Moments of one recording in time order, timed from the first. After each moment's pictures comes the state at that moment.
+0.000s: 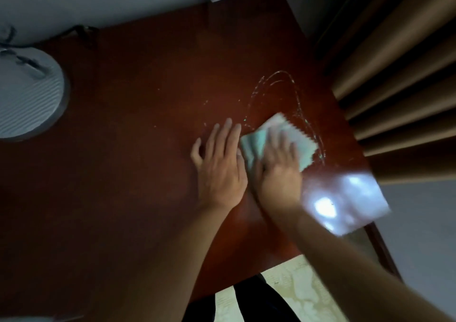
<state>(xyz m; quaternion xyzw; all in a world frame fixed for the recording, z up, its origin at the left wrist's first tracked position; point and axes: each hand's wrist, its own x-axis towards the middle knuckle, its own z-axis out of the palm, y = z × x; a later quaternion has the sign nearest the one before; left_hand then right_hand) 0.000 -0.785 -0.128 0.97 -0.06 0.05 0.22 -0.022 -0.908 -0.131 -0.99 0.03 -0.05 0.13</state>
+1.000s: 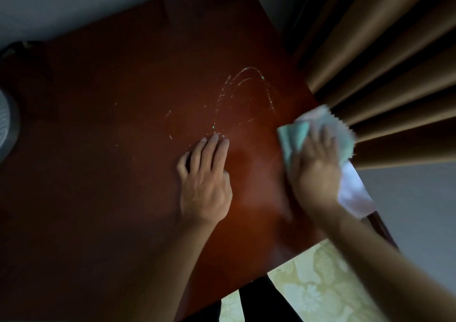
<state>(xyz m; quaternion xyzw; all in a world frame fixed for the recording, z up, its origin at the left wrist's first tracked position) 0.001 -0.806 -0.141 0.99 -0.13 -0.01 0.11 -0.019 -1.013 -0.131 -0.98 0.13 -0.06 0.13</state>
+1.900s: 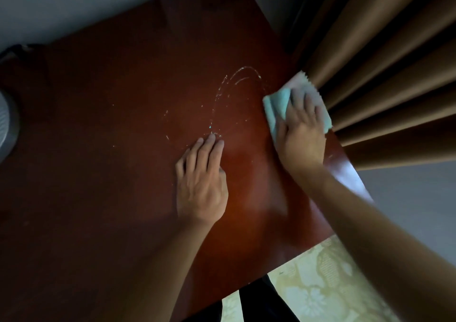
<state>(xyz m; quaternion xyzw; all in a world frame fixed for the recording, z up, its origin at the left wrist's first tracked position) 0.000 -0.805 -0.147 0.98 -0.13 0.04 0.13 0.042 -1.011 -0.132 -0.99 0.10 -0.05 0.12</state>
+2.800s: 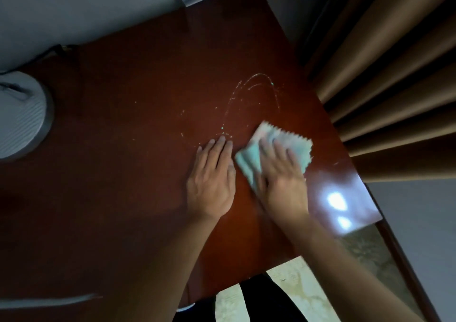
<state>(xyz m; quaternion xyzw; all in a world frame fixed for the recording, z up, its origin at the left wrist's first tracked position) -0.003 -0.808 -0.141 0.98 -0.12 0.07 0.15 -0.031 -0.962 -0.130 -0.98 -0.02 -0.04 0.17</state>
